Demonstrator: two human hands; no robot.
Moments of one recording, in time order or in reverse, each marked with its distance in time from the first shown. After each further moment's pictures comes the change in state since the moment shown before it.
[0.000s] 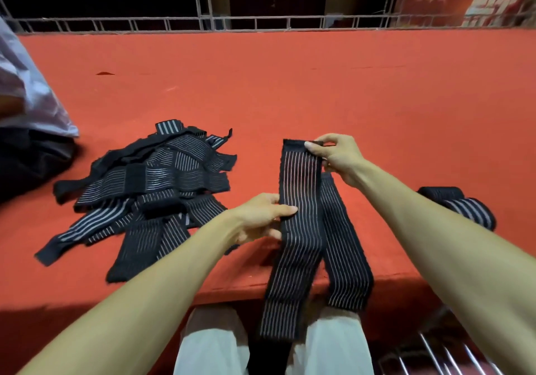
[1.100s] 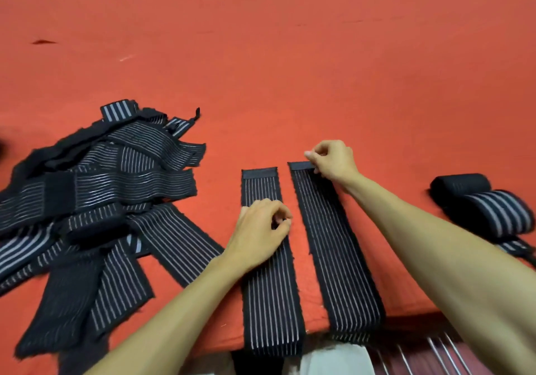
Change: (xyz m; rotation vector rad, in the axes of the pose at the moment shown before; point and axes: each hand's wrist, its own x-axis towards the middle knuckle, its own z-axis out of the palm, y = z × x) left_hand 0.097 -0.052 -0.005 0.929 0.368 0.462; right_hand 0.103 0.107 -0.016 -0.552 0.155 -0.044
